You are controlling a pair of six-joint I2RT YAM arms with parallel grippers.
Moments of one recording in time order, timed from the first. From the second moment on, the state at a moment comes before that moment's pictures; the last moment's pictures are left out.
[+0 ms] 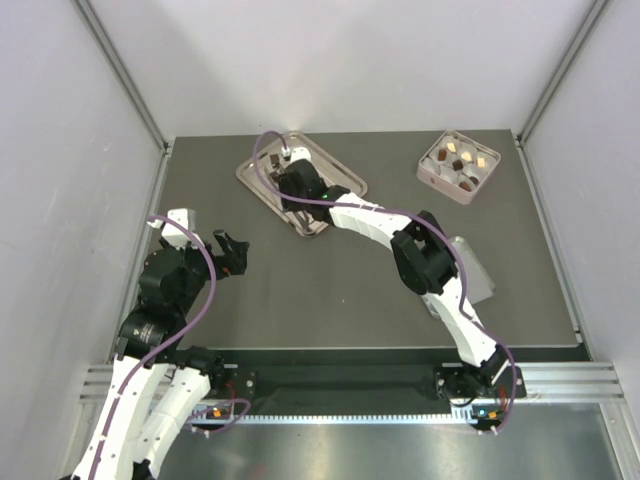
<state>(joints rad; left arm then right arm) -0.26 0.50 0.76 -0.52 -0.05 -0.34 0.80 2.38 2.00 -0.19 0.20 0.34</state>
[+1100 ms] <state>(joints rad) -0.26 0.50 0.76 -0.52 -0.05 -0.34 0.80 2.51 2.17 -0.26 0.20 0.35</state>
